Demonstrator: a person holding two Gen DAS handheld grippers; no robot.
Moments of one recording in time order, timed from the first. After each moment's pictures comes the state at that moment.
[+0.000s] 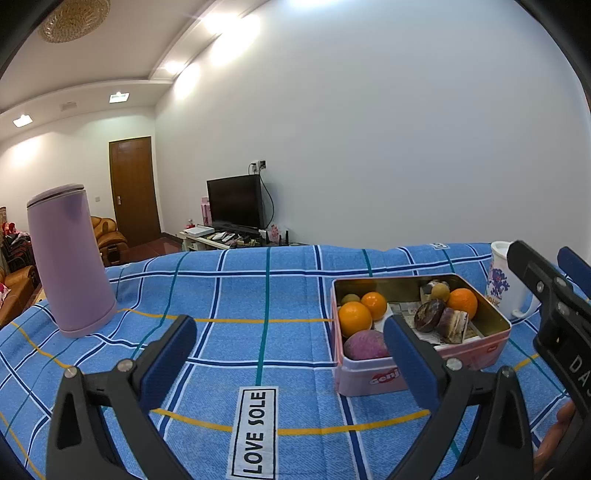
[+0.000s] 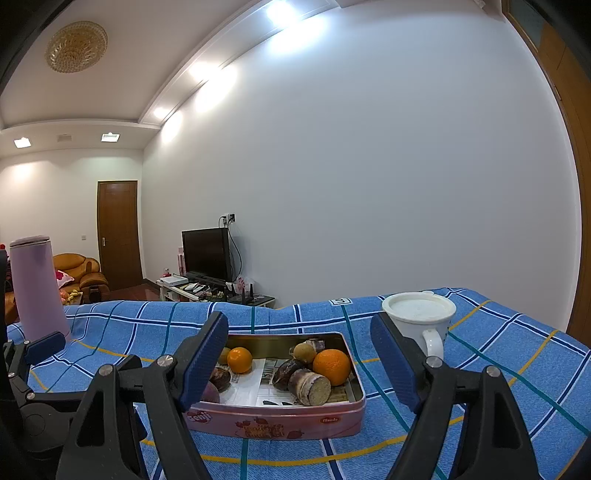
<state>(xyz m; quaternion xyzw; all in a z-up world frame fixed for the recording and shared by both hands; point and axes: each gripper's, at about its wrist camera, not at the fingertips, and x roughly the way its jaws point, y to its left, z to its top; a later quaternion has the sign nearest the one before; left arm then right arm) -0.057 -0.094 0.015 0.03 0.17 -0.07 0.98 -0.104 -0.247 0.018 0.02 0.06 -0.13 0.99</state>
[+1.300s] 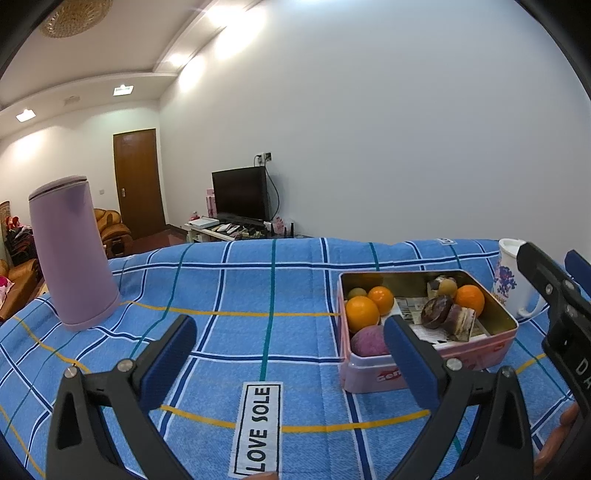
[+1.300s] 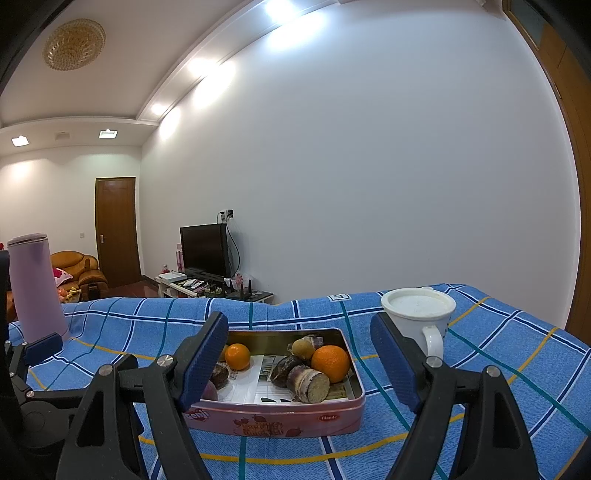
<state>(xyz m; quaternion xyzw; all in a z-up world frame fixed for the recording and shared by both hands) -0.051 -0.094 0.012 0.03 0.19 -0.06 0.98 -0.102 -0.249 0.017 0.02 0.07 -0.13 0.99</state>
